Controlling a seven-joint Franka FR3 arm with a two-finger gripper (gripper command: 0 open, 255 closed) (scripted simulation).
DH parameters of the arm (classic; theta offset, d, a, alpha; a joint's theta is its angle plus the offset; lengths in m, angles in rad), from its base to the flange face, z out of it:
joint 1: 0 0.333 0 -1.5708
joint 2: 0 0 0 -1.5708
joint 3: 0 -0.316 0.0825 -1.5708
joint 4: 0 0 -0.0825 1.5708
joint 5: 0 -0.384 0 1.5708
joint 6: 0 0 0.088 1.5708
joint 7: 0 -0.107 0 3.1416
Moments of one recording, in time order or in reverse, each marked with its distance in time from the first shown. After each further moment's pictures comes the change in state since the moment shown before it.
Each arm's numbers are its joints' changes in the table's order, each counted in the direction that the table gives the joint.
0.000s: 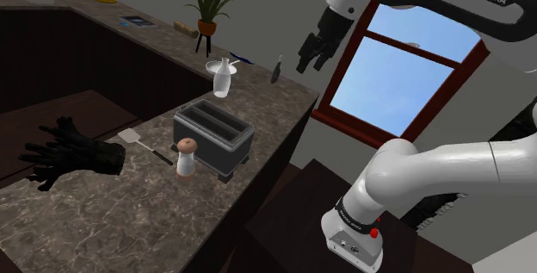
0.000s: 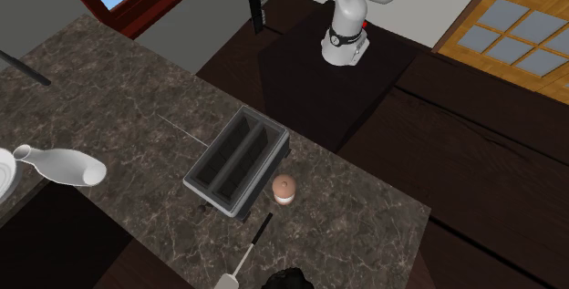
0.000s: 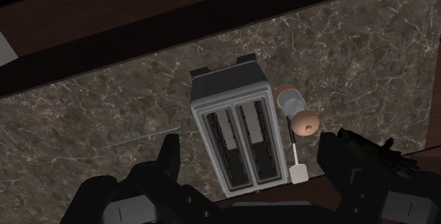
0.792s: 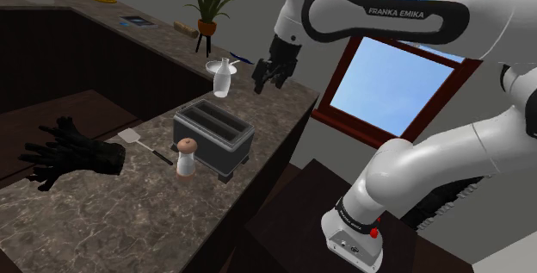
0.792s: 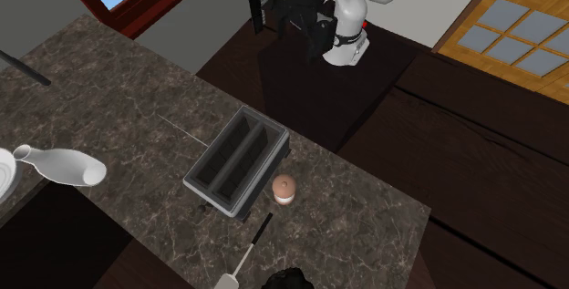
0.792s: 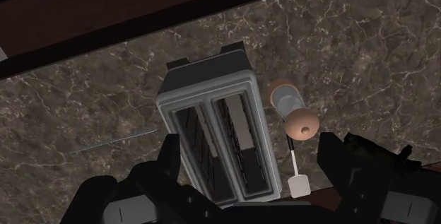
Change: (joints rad) arm 0.011 0.247 -0.136 -0.050 -0.020 -0.268 -0.123
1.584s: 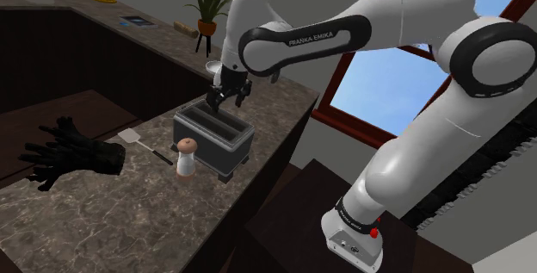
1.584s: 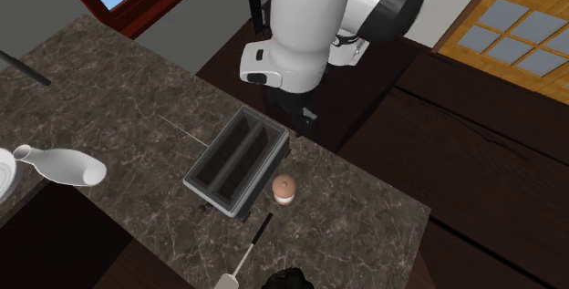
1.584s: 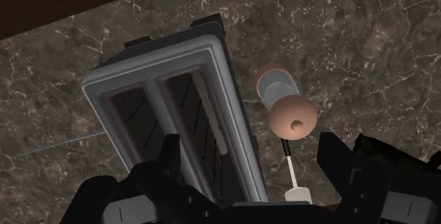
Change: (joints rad) arm -0.014 0.428 -0.136 0.125 0.105 -0.250 -0.188
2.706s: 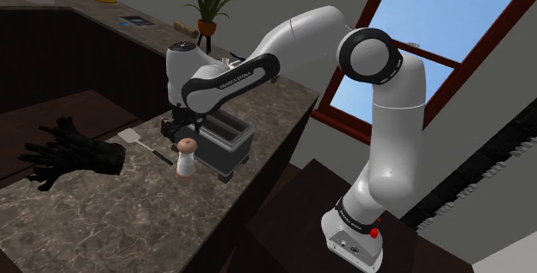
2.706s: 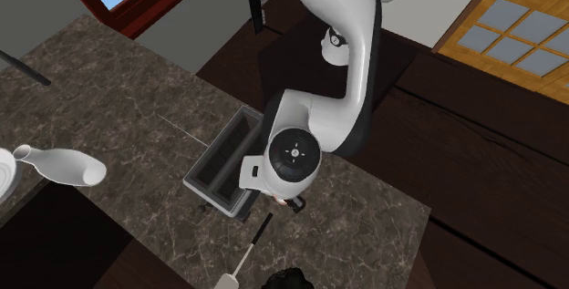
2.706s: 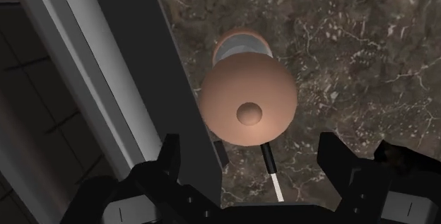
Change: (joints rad) arm 0.113 0.620 0.009 0.391 0.283 -0.112 -0.270
